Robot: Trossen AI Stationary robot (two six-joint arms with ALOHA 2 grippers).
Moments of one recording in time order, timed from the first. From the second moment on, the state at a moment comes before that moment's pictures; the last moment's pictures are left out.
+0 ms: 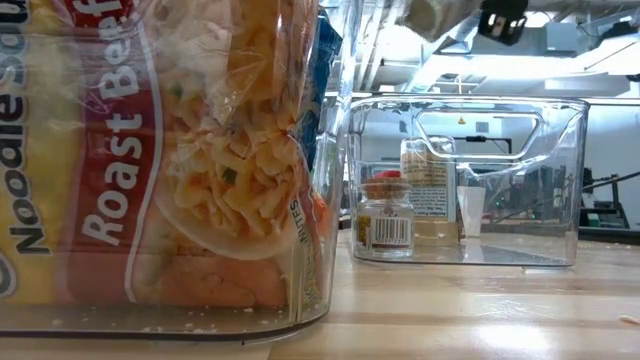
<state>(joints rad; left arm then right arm) 0.37 1.01 1.08 -0.37 -0.06 -0.04 0.03 0.96 1.00 -0.59 -0.28 0.52</state>
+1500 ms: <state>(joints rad) 0.37 0.95 1.05 -0.16 -0.01 0.05 0.31 1.45 1.49 -1.18 0.08 1.42</state>
